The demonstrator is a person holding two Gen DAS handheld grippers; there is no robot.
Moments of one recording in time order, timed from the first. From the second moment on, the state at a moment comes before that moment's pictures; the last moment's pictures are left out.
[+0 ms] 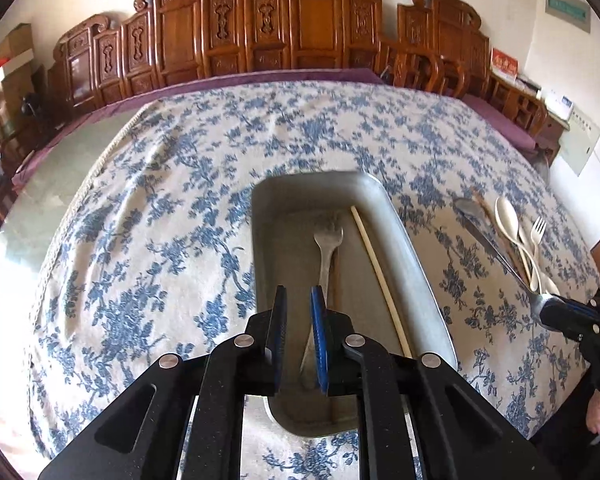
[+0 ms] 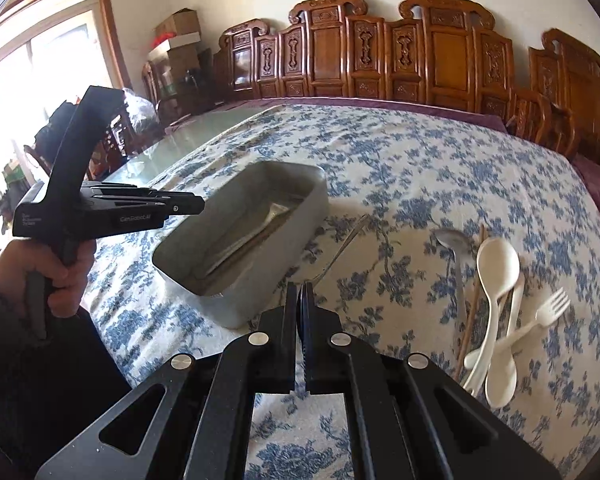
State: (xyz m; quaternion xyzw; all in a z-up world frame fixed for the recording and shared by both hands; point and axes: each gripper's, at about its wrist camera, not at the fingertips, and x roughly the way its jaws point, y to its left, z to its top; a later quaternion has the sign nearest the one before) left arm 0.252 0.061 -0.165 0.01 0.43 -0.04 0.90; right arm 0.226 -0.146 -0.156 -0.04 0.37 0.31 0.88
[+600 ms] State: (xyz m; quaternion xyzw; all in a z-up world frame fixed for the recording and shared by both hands) left arm 0.240 0.099 -0.152 -0.02 0.40 -0.04 0.91; right arm 0.267 -0.047 -0.162 -0.07 0.39 0.34 0.85
